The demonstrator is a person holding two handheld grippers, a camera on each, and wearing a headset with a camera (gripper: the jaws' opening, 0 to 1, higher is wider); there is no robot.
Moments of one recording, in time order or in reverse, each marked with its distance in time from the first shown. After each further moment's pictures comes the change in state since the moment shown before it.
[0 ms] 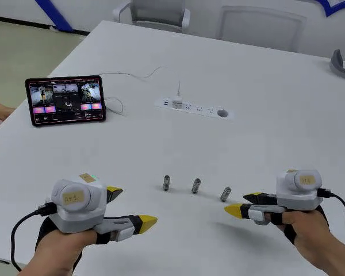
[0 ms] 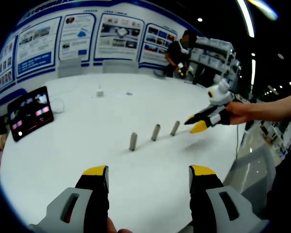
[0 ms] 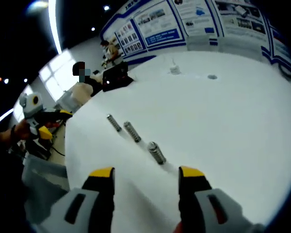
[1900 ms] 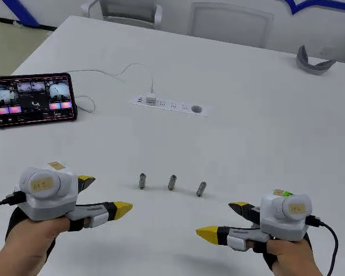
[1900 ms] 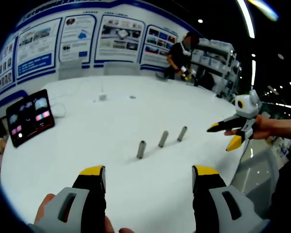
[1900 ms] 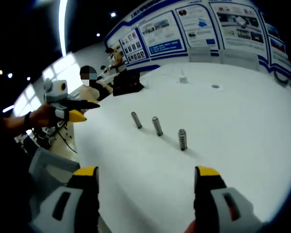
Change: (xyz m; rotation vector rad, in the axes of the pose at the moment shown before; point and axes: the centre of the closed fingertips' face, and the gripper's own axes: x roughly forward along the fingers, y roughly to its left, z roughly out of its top) left arm 0.013 0.020 0.016 0.004 -0.015 0.003; right arm -0.038 0.059 -0.021 -0.040 -0.081 -0.016
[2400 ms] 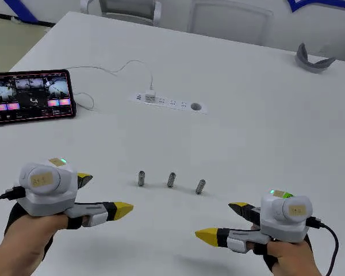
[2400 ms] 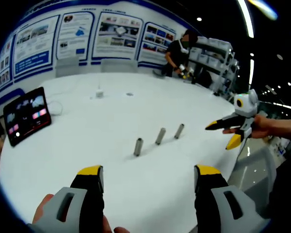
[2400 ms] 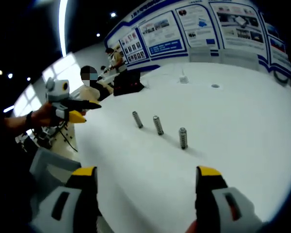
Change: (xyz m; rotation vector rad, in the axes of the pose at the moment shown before) left arm -0.001 -0.006 -0.004 -0.003 0.025 -0.033; right arm -0.004 0.002 -0.001 0.006 -0.008 0.001
